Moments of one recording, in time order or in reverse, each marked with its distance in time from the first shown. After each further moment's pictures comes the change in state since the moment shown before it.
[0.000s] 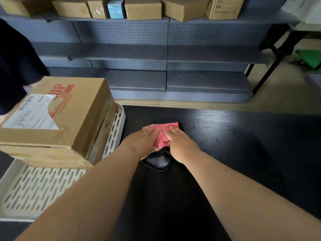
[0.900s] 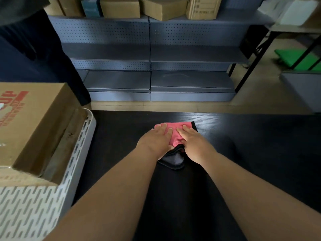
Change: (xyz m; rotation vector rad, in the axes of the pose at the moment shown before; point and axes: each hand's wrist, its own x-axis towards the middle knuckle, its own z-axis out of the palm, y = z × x) left_hand 0.058 0.098 -0.023 -0.048 0.078 0.115; right_hand -0.018 0.111 -0.030 0.056 0.089 0.142
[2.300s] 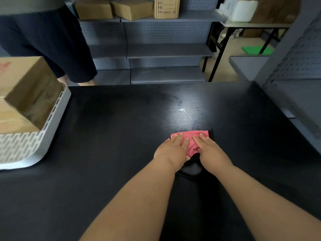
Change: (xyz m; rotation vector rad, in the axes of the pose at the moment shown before) left_hand -0.110 0.222 0.084 0.034 -0.015 0.172; right_hand -0.239 0.134 0.043 -0.004 0.100 0.202
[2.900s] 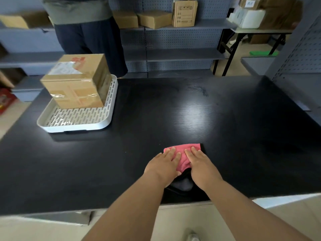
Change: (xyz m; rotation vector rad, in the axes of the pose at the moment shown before) left_hand -0.212 -0.055 0.078 0.025 -0.008 -0.028; right_hand -0.162 -0.145 0.086 0.012 -0.039 -0.039
